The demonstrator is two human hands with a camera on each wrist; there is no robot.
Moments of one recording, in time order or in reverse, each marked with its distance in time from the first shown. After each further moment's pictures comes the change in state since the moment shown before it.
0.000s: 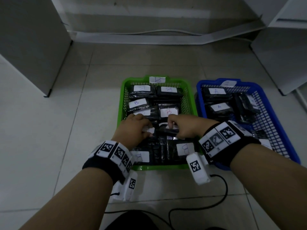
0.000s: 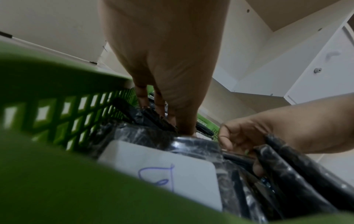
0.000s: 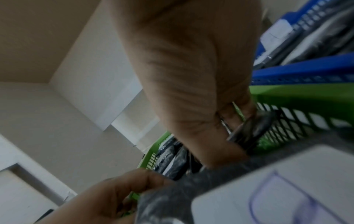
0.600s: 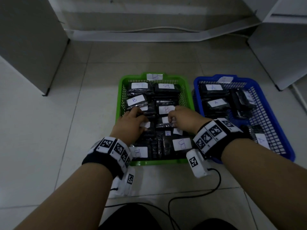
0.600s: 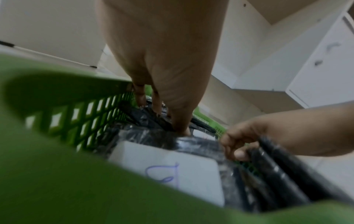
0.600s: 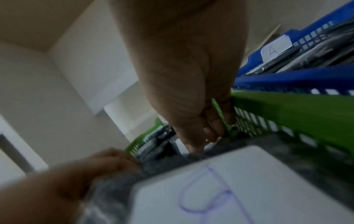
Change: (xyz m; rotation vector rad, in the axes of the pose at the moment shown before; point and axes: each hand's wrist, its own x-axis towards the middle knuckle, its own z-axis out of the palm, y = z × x) left_hand -0.004 -0.001 0.000 0.021 0.063 -0.007; right_hand 0.011 0.011 0.012 -0.041 0.198 0.001
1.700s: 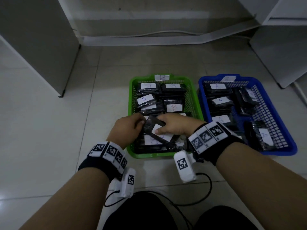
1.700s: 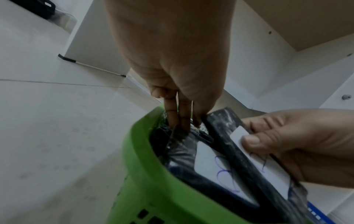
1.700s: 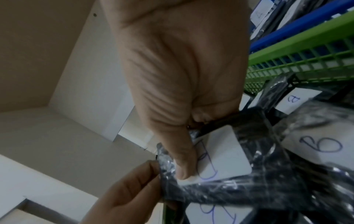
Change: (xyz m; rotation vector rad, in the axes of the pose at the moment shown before) left_hand -0.047 -0.014 -0.030 -0.336 0.084 -0.121; right_hand -0.030 -0.083 -0.014 0.453 -0.149 -0.091
